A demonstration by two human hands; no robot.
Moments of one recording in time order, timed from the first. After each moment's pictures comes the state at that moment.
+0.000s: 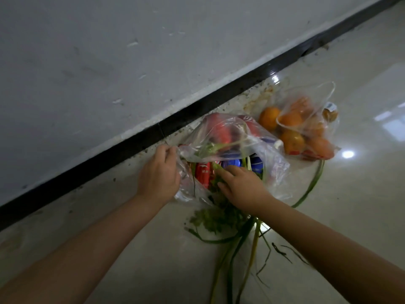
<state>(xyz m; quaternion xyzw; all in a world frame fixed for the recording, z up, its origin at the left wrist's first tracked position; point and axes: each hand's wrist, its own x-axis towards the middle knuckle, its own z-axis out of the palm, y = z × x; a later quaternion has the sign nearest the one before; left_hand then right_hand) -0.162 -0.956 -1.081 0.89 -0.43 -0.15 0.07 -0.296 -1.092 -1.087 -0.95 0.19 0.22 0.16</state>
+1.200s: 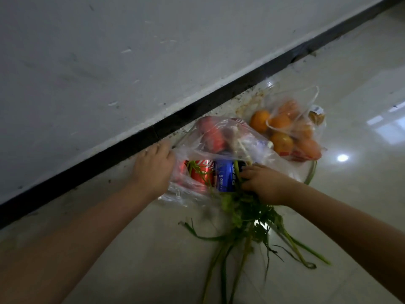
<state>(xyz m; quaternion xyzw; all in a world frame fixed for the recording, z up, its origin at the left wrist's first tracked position) -0.159 -0.968 -1.064 0.85 -0.49 -0.11 -0.15 -0.333 -1.146 -1.072 -0.94 0.02 0.33 0.07</state>
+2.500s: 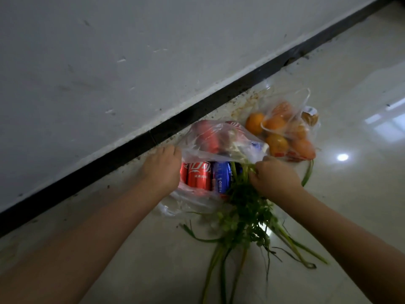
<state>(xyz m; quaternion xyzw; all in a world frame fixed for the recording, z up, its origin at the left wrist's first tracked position) -0.173 -0.993 -1.052 0.87 -0.47 -0.12 -0.12 -0.335 -1.132 -1.037 -0.92 0.35 0.18 0.08</state>
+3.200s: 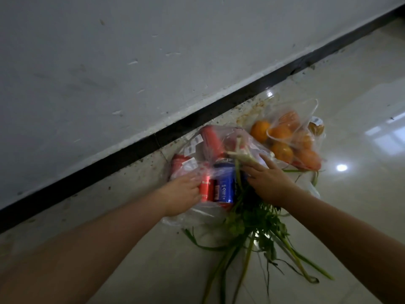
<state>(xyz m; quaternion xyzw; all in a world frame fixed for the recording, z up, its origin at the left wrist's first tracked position) -0.170 -0.984 -1.096 0.57 -0.78 -0.10 -0.24 -0.322 -1.155 -1.069 -0.96 0.05 0.25 -0.09</state>
